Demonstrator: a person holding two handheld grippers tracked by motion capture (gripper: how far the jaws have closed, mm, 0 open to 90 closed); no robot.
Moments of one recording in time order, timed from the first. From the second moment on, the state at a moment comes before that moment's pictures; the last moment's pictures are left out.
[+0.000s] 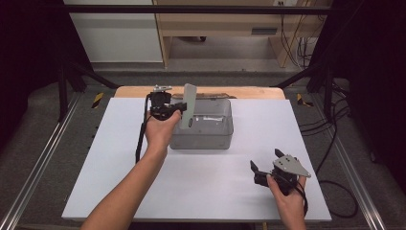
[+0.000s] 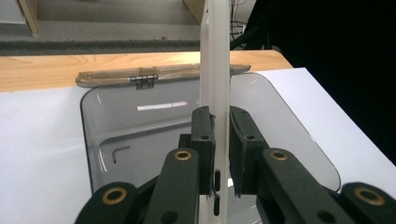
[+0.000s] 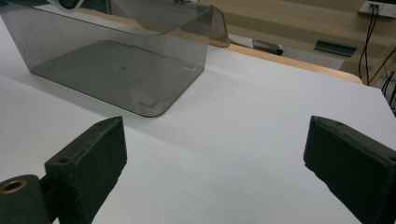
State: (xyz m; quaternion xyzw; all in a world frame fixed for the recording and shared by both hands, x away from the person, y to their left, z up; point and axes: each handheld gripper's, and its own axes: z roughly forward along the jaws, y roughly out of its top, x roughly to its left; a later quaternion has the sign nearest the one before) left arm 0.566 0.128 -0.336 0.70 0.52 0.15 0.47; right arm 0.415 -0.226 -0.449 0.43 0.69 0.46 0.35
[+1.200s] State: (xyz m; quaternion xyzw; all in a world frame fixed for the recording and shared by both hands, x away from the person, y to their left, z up) left arm 0.583 0.128 -0.378 0.71 0.56 0.11 0.42; right arm 0.416 -0.227 -0.450 0.44 0.70 0.46 0.33
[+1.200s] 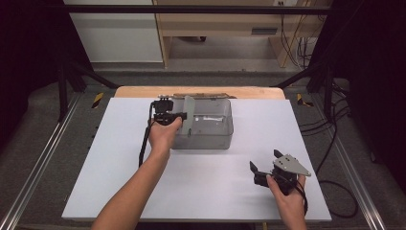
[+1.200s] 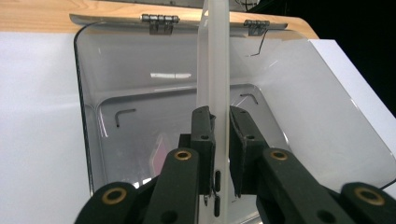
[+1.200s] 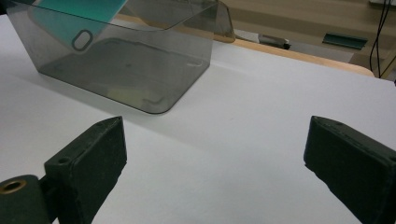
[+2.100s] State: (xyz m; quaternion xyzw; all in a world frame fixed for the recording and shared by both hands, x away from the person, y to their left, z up) left arm 0.601 0.115 -0.397 0.74 0.55 0.12 0.37; right arm 0.420 -0.225 -0.454 0.44 0.71 0.45 0.31
